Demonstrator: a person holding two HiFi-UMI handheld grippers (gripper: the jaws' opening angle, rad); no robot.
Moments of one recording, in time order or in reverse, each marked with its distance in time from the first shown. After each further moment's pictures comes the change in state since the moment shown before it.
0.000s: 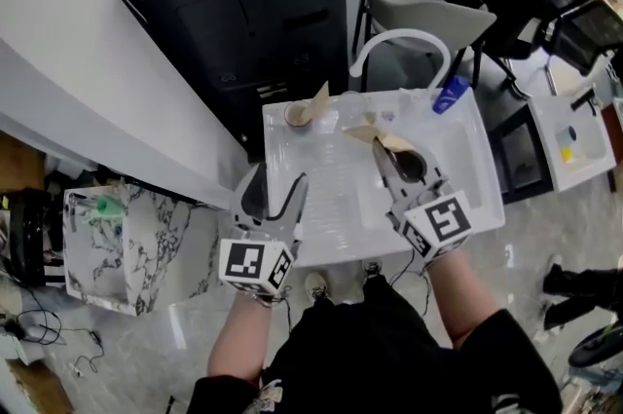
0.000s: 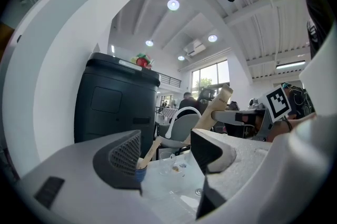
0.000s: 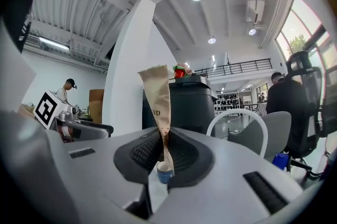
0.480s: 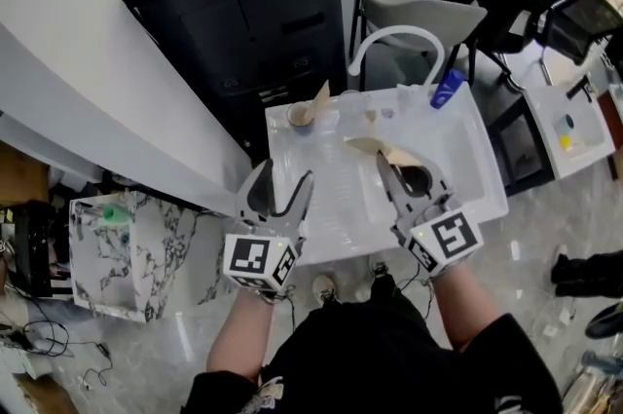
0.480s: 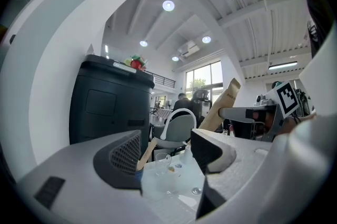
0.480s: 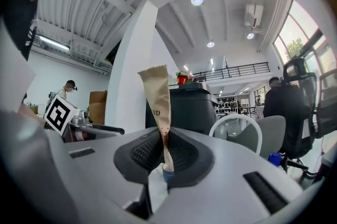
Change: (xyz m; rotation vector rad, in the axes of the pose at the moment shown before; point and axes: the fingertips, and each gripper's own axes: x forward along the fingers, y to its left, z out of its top) left arm -0.010 -0.008 0.009 0.027 -0.004 -0.068; right arm -0.035 0.033 0.019 -0.010 -0.026 -0.027
